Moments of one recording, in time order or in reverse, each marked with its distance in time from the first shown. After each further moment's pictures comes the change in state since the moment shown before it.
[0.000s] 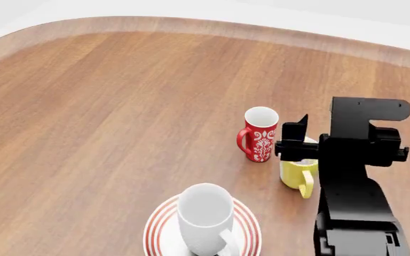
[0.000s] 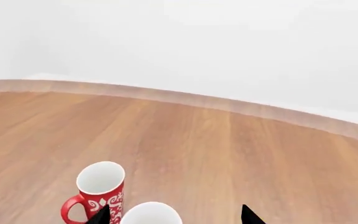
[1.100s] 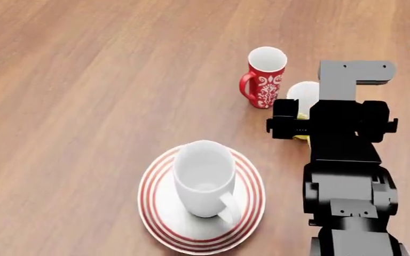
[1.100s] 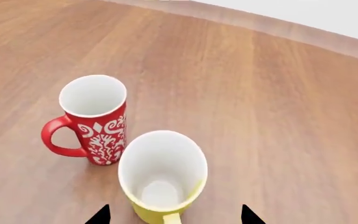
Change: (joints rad) left arm 0.042 -0.005 0.009 0.004 0.046 0.059 0.018; right arm 0.313 -0.092 0.131 0.435 -0.218 0.026 -0.066
